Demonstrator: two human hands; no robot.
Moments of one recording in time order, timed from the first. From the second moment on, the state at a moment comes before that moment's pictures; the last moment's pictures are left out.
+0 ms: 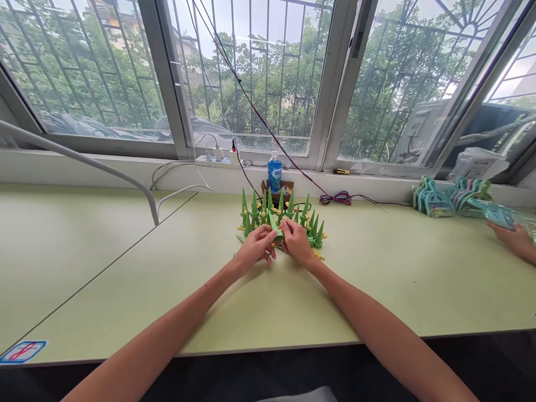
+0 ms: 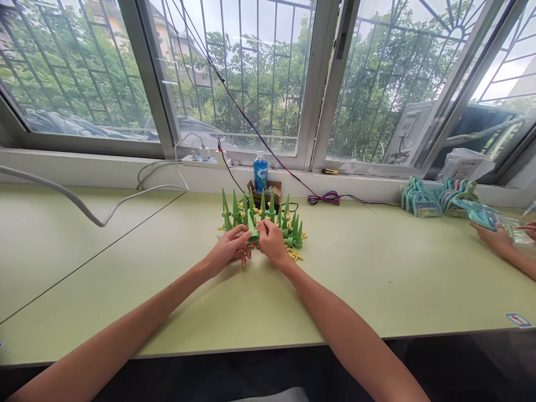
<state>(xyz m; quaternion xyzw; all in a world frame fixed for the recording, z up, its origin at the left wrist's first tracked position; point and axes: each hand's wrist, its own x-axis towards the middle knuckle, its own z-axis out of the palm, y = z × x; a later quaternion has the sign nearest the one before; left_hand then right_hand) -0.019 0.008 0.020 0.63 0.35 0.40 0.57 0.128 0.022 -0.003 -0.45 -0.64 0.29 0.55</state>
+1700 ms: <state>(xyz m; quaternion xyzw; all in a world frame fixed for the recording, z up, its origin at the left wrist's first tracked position) -0.012 0.012 0.016 0.48 0.36 0.46 0.65 0.125 0.020 0.003 -0.44 -0.68 0.21 0.55</state>
